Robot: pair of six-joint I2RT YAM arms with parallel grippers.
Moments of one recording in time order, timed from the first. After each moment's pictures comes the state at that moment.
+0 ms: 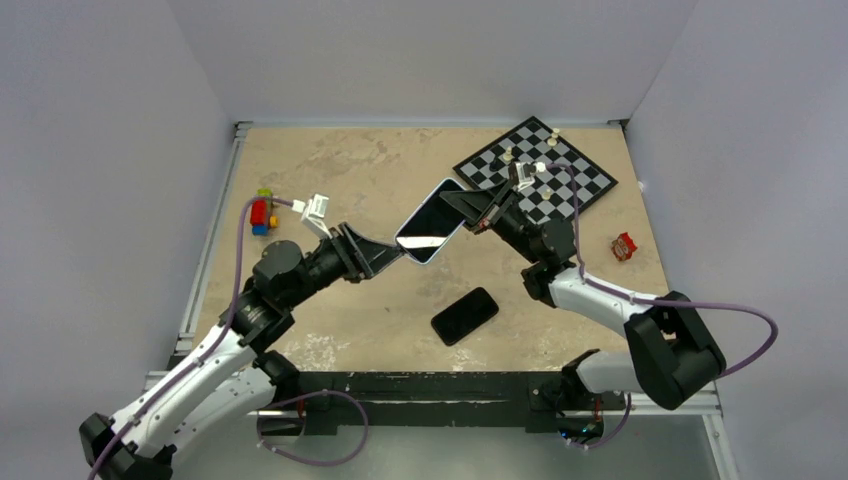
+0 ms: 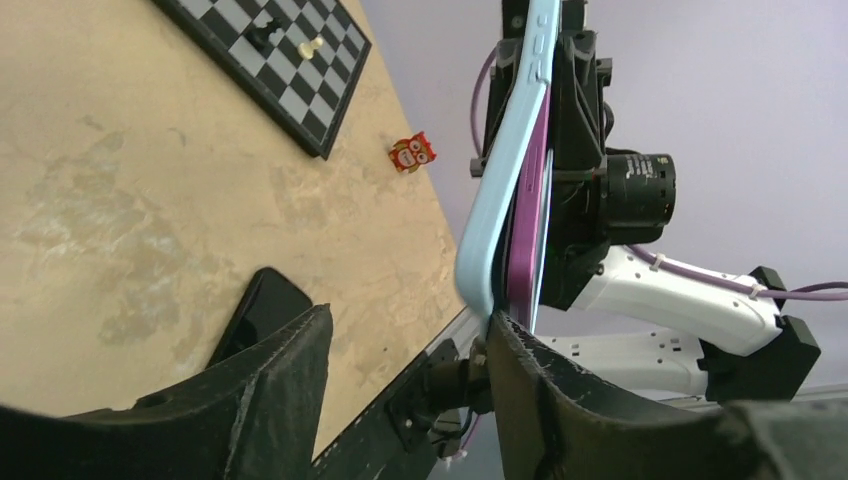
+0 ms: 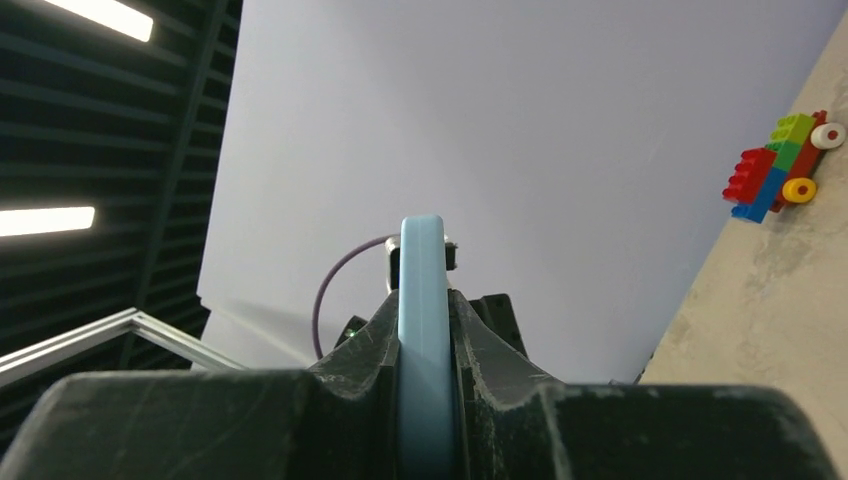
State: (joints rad) left arm -0.64 0.73 0.62 0.05 0.19 -0.96; right arm 0.53 1.33 0.59 1.18 -0.37 1.57
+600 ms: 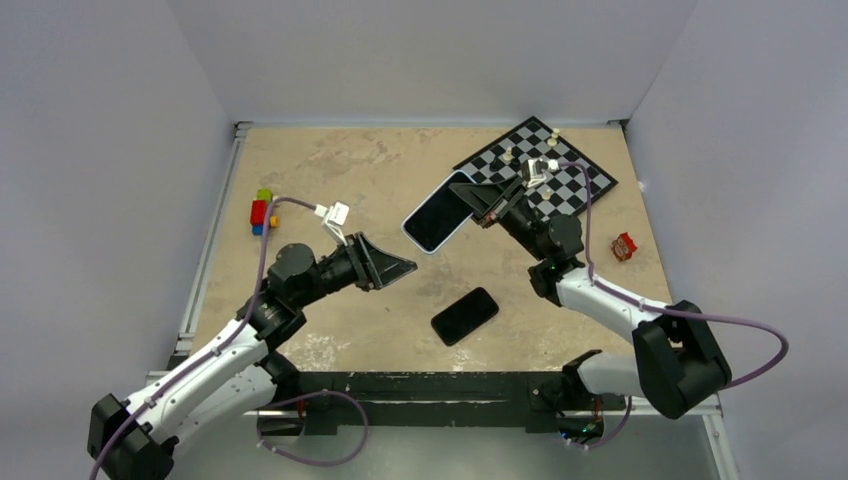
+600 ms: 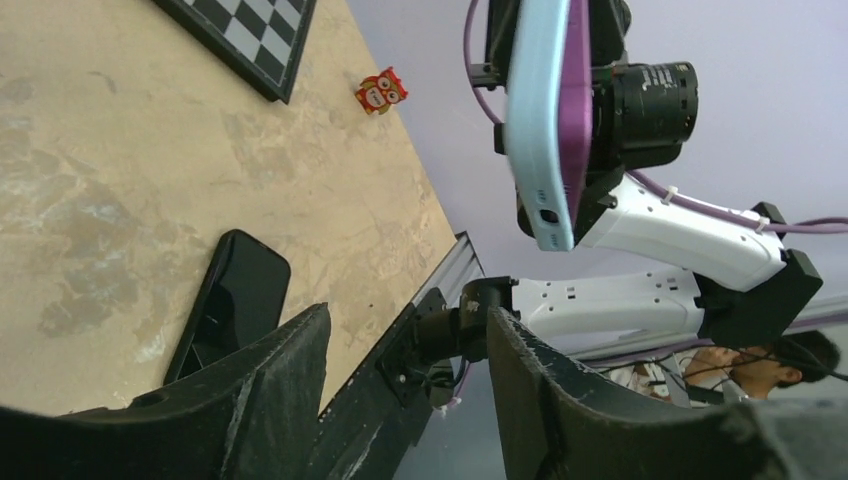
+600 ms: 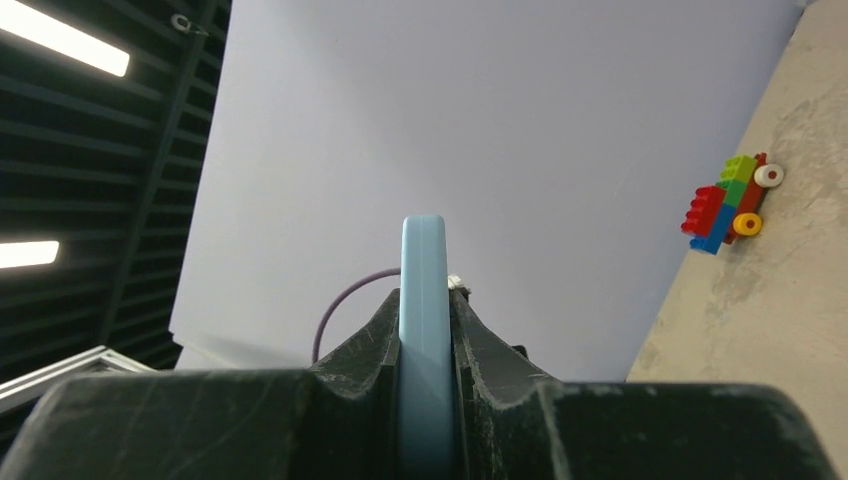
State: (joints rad) left arm -0.65 0.72 0.51 0.14 0.33 -0.96; right arm 0.49 1.27 0.59 1.10 -0.35 1.53
